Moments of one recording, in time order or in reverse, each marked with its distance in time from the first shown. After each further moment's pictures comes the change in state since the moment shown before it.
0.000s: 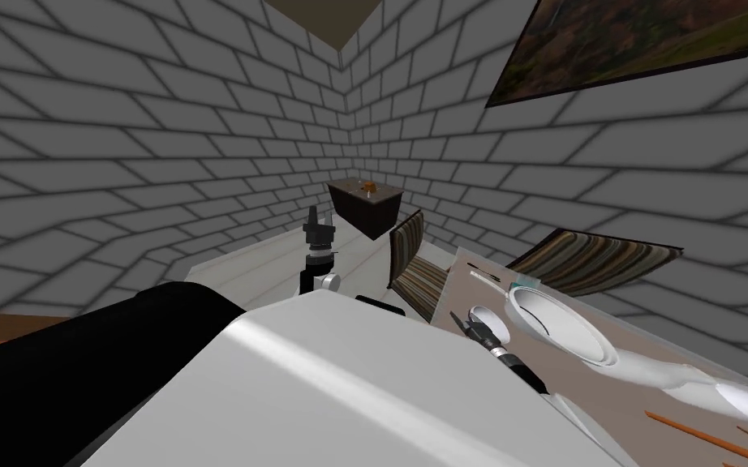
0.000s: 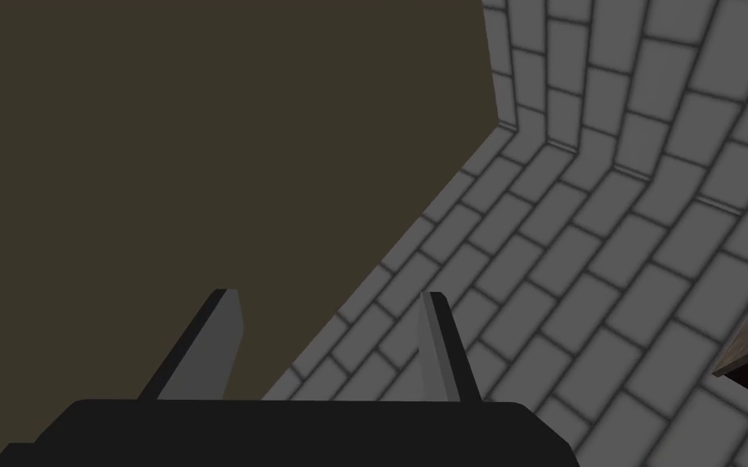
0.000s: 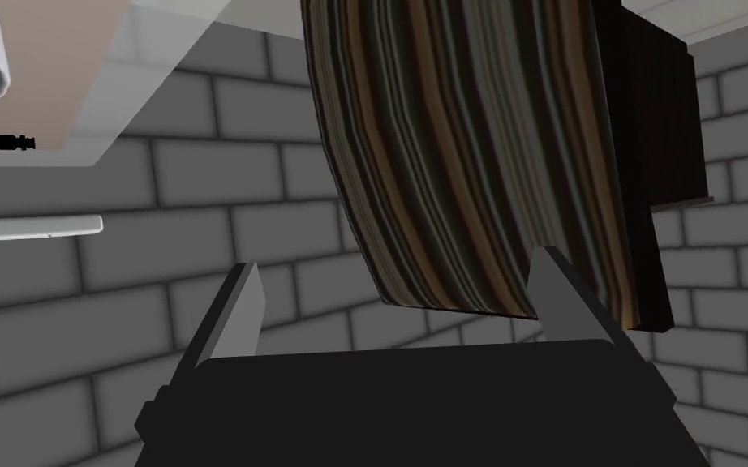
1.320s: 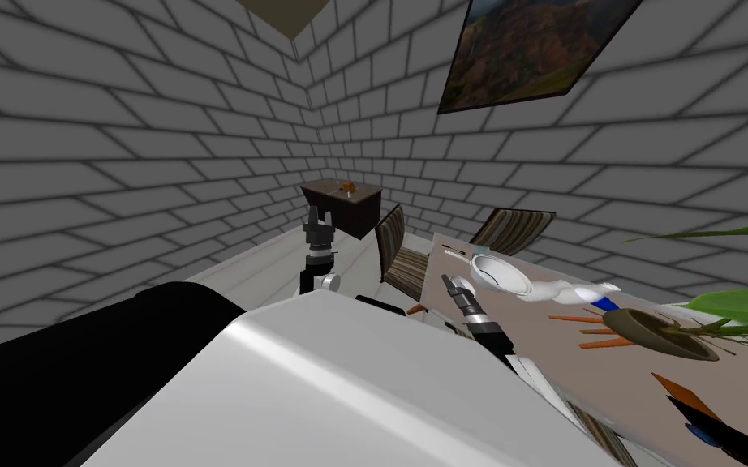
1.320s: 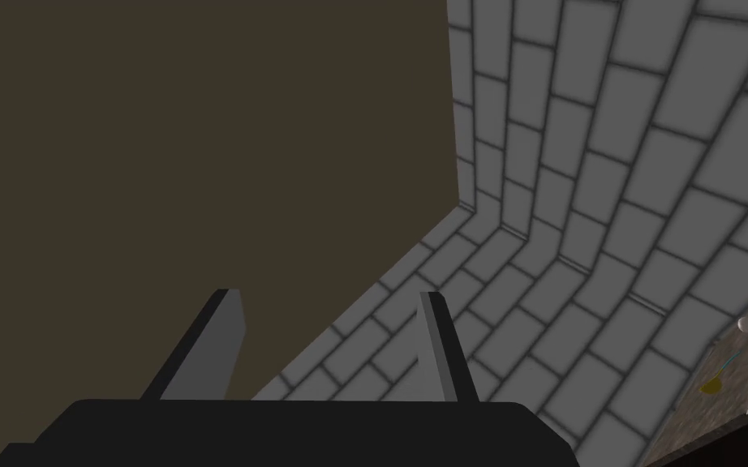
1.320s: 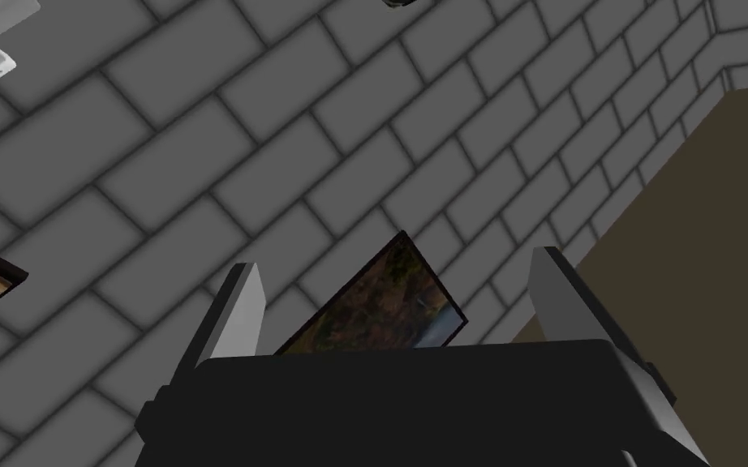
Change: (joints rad) left arm 0.000 0.000 0.000 0.000 0.000 0.000 0.000; right arm -0.007 0.185 -0.029 -0.384 -0.275 0.008 -0.139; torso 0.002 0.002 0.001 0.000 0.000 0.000
